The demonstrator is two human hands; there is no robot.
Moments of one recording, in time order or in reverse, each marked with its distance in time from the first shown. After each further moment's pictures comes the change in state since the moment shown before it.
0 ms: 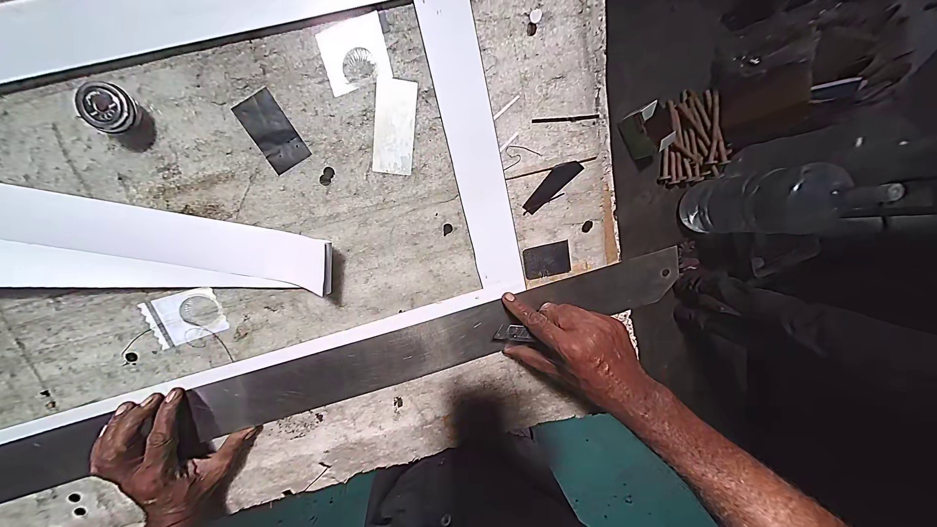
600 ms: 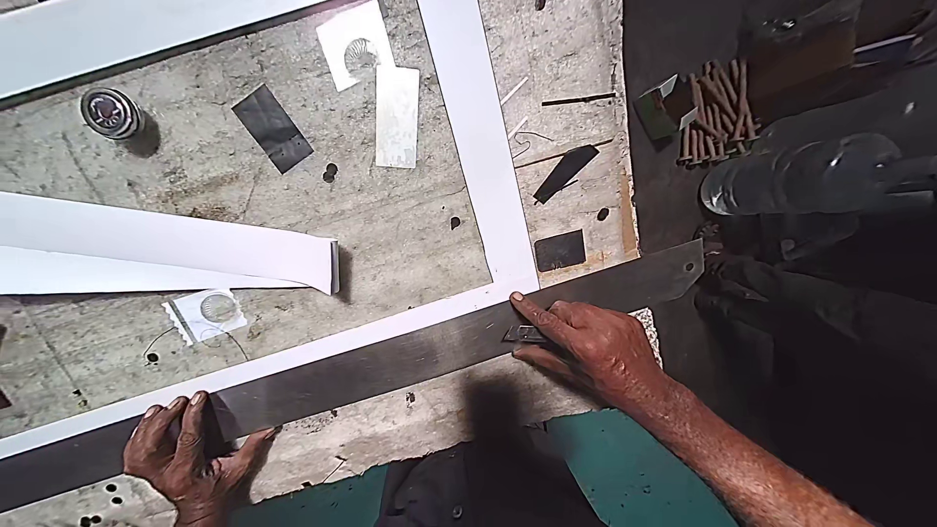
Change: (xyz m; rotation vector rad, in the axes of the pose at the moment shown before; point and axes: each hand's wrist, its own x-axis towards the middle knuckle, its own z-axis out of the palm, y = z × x) left_hand -0.005 0.002 0.000 0.000 0.022 0.019; right_hand -0.005 -0.005 0.002 0.042 -0.033 0.023
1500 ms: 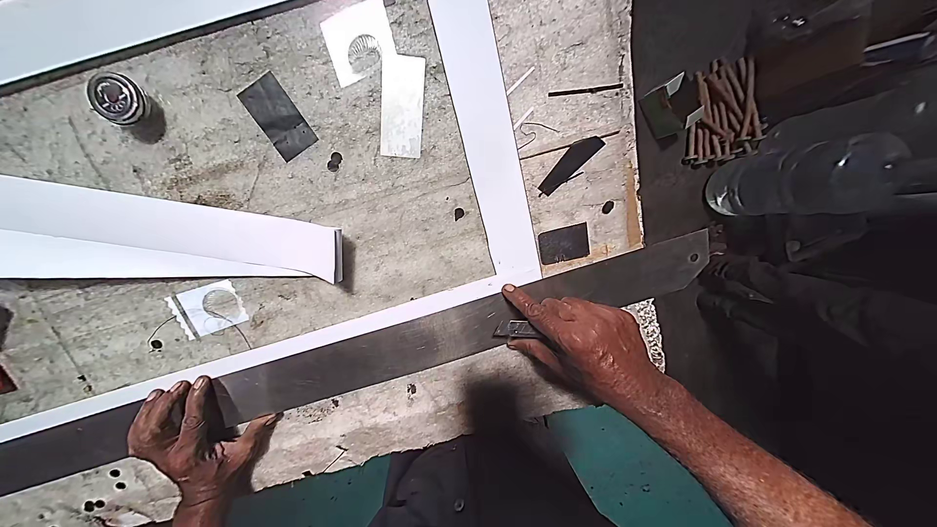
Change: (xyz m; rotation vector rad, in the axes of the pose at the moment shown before) left_hand 0.005 0.004 0.000 0.017 -0.010 -0.008; right_hand 0.009 -0.015 -0.001 -0.043 -0.025 0.006
